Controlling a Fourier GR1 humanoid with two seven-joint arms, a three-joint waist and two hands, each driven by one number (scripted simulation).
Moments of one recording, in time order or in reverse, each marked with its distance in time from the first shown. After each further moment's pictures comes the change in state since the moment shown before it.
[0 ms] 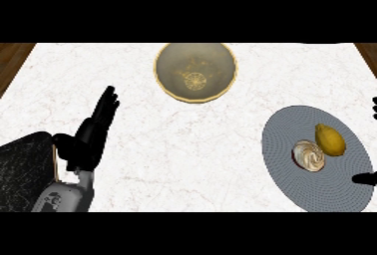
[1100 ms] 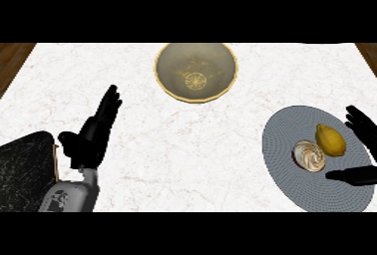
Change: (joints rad) left arm -0.009 -0.080 0.070 0.021 -0.088 -0.064 -0.003; right arm -0.066 0.190 -0.055 0.210 0.114 0.043 -0.120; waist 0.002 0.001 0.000
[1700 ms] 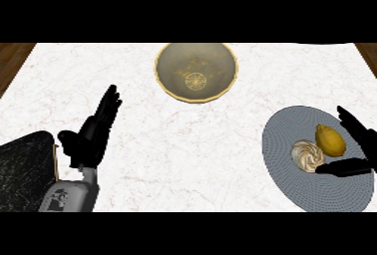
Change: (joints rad) left arm -0.004 -0.015 0.027 0.011 -0.012 -0.029 -0.002; right arm -0.092 -0.009 0.044 0.206 0.208 -0.089 -0.079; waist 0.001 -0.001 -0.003
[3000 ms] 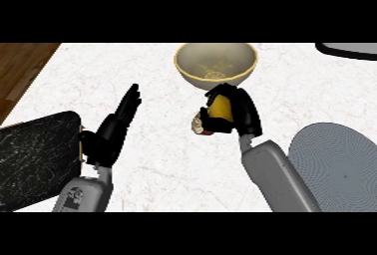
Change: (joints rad) left arm -0.031 -0.048 -0.067 -0.012 -0.023 -0.052 0.023; right arm -0.364 0.415 0.505 -0.076 0.181 -0.555 0.336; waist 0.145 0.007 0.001
